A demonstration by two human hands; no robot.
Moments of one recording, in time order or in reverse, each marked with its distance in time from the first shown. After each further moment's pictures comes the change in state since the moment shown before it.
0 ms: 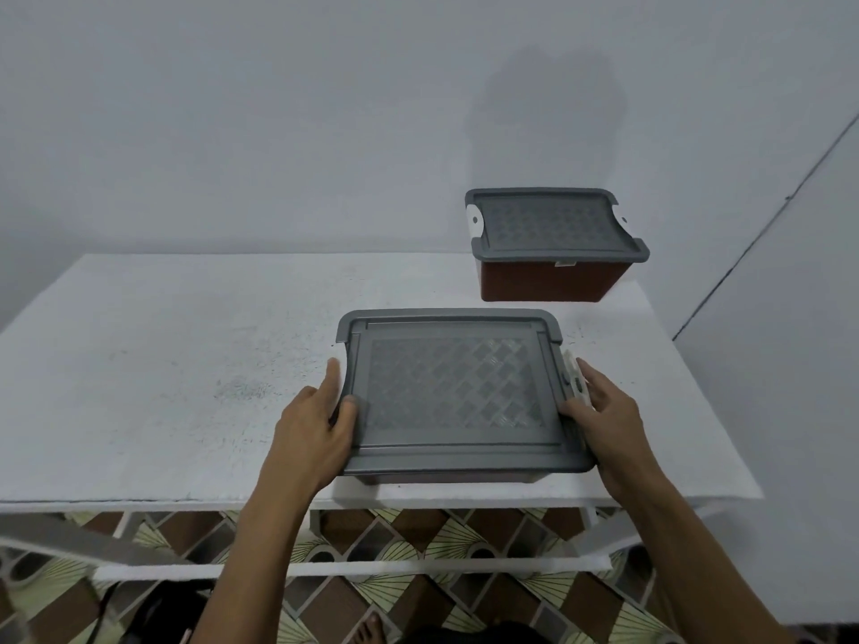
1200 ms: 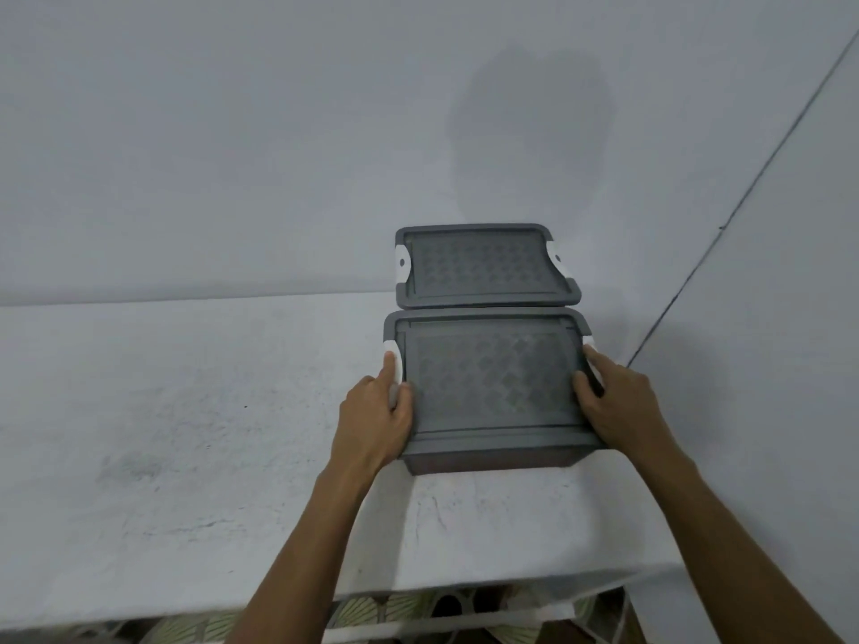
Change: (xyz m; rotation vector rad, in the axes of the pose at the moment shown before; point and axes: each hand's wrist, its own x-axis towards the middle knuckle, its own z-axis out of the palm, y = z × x) left_hand 0.101 0.131 0.110 -0.072 -0.057 0.102; right_hand 0.140 0.013 -0.115 -0.749 0.161 -0.317
